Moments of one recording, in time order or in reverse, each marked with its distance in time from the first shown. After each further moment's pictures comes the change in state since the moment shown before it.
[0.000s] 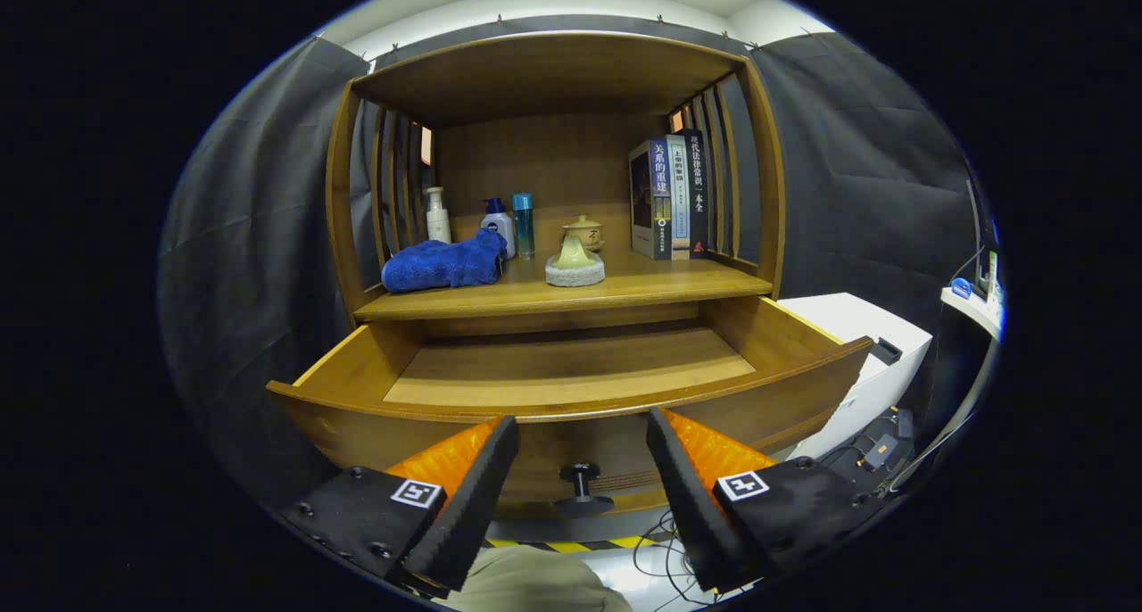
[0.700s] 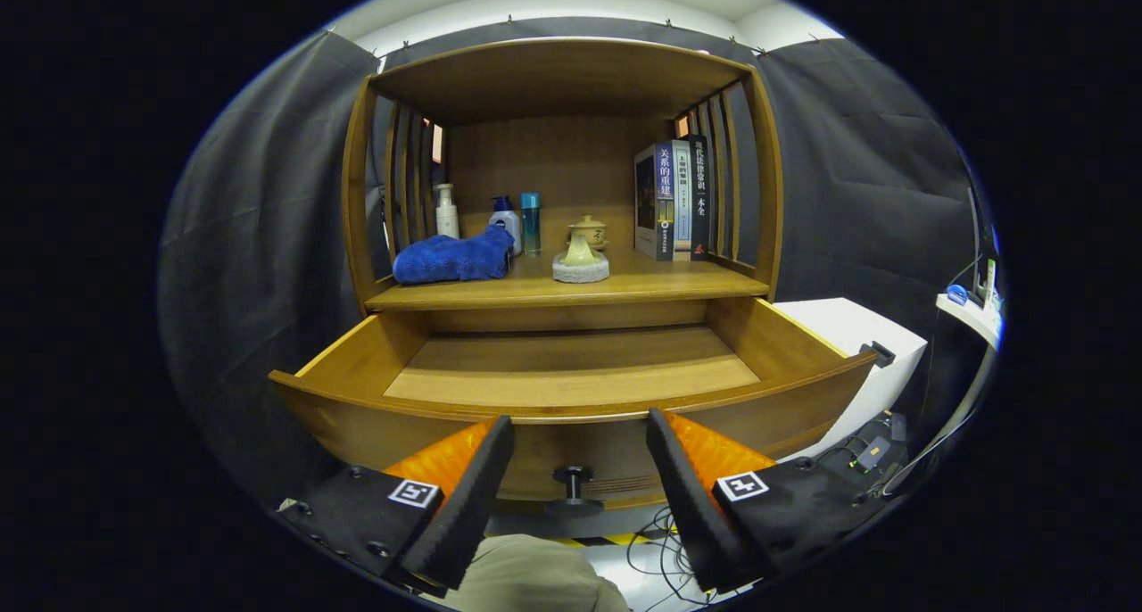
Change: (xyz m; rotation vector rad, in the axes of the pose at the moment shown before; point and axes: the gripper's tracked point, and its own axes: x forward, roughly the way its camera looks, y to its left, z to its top) arm -0.019 0.005 -0.009 -0.031 -0.003 0.004
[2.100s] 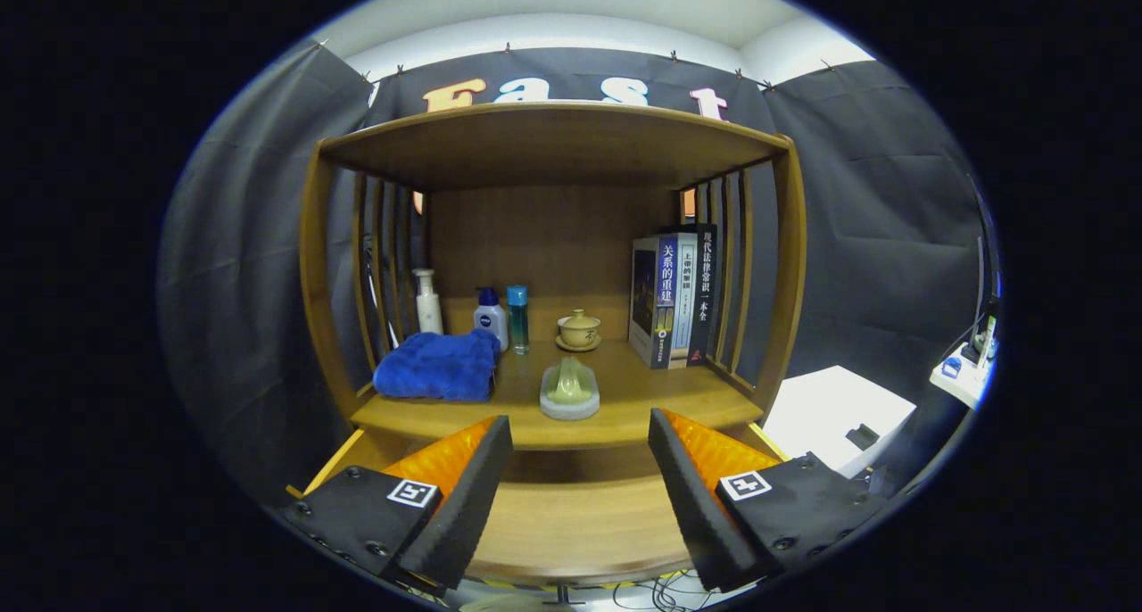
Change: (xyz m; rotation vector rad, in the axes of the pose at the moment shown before) arm 0.022 -0.003 0.144 -0.029 -0.147 -0.026
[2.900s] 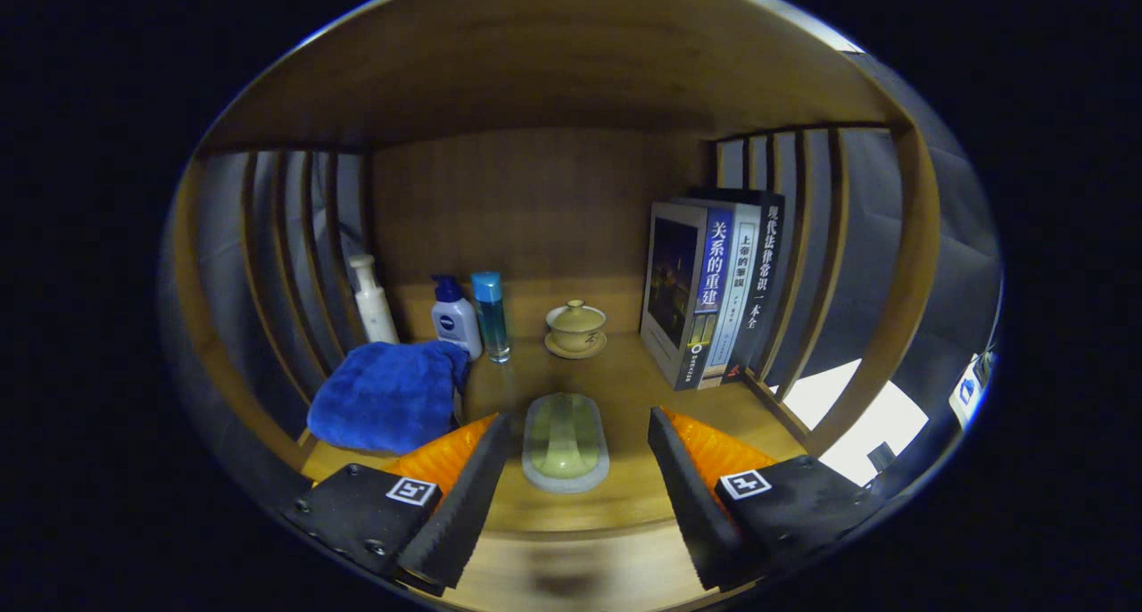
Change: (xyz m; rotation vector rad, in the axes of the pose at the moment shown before) arm 0.148 -0.003 0.055 0.038 0.149 -0.014
